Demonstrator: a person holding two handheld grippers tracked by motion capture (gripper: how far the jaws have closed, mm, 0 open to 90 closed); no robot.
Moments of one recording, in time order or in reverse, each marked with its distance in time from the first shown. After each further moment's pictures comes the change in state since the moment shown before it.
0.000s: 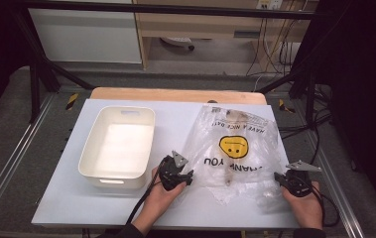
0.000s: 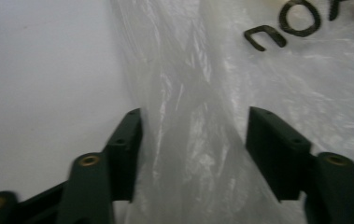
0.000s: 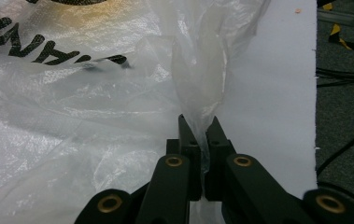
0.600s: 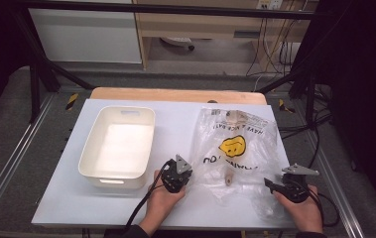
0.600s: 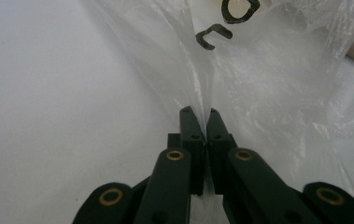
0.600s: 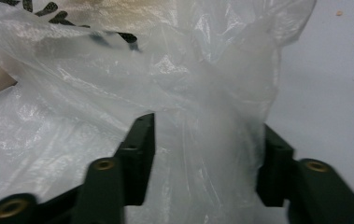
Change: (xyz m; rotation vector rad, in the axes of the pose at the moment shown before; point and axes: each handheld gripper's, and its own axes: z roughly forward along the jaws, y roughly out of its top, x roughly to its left) left arm -0.005 -0.004 -0.001 -0.038 -0.062 0.068; right arm 0.017 -0.004 -0.008 -0.009 0.060 -0.015
